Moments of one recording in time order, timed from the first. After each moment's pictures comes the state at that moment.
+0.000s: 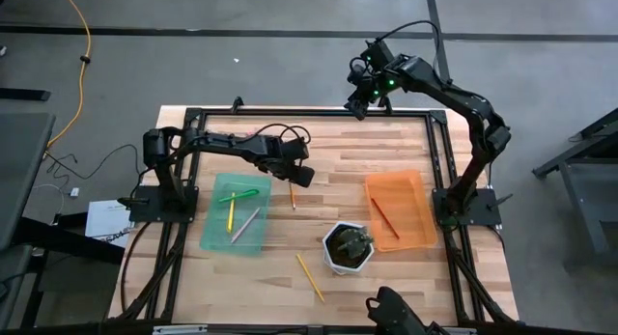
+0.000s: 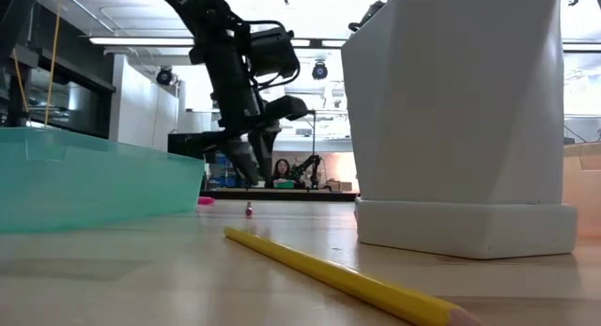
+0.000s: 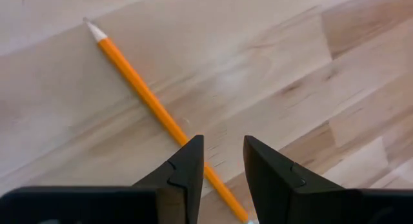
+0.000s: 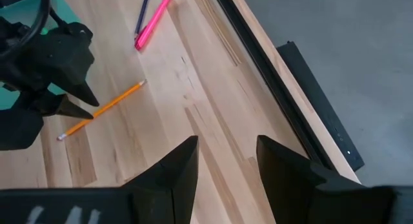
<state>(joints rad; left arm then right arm) 0.36 1.81 1.16 -0.56 0.02 -0.90 -0.76 1.73 1.66 -0.89 -0.35 -0.21</state>
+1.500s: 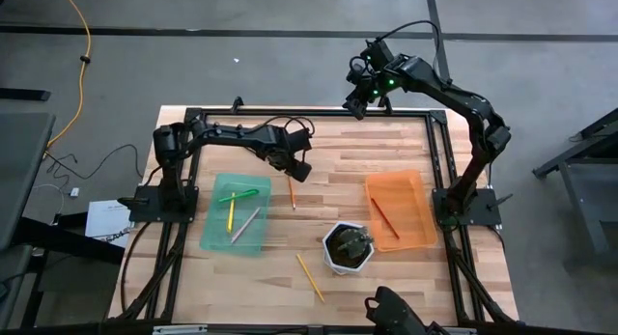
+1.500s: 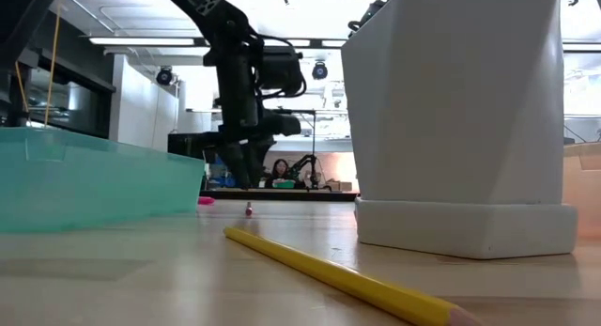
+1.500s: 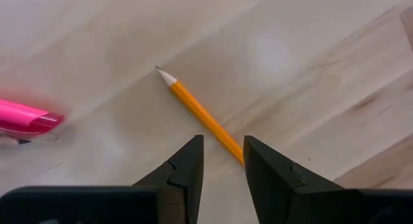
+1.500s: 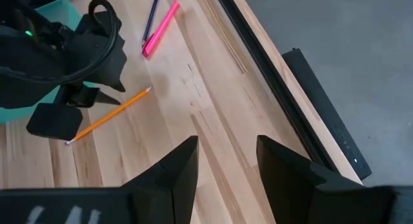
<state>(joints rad) 0.44 1.90 1.29 -0.76 -0.05 -0.68 -0.76 1.73 1.66 -0.86 -0.38 -0.20</state>
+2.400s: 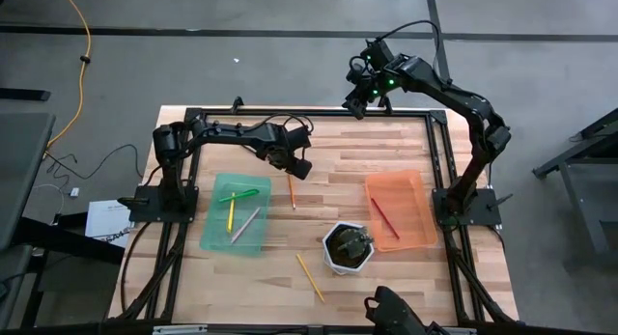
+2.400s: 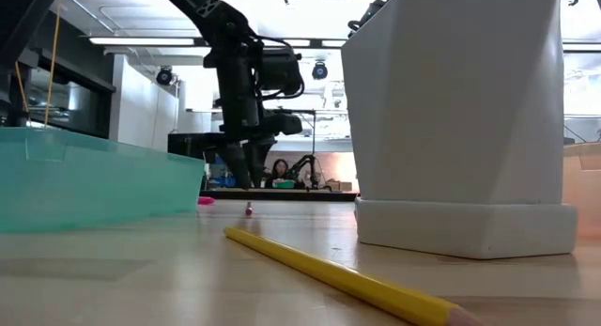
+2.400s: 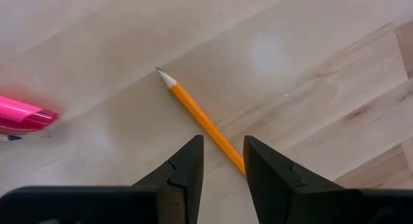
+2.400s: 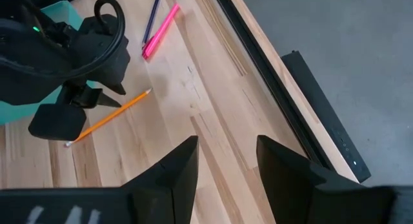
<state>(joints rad) 0.45 1.90 1.29 -0.75 -0.02 -0.72 -0.76 1.73 1.66 -0.86 -0.38 -0.20</state>
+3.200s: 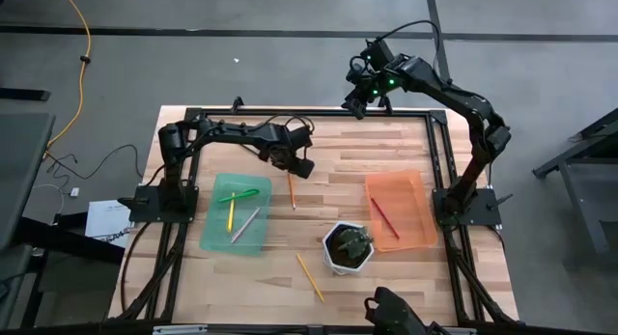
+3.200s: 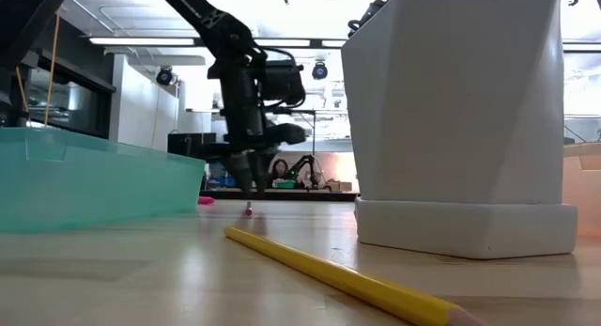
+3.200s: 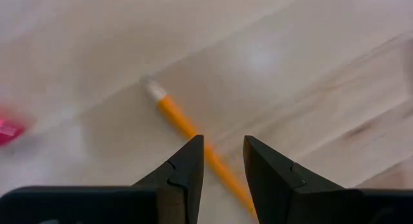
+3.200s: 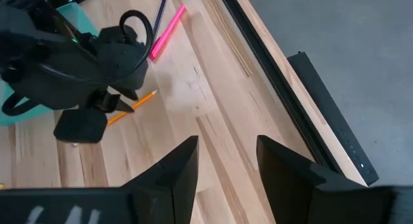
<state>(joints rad) 0.48 1.95 1.29 -0.71 0.02 -0.75 -0.76 1.73 1.66 -0.86 -0.40 -0.20</state>
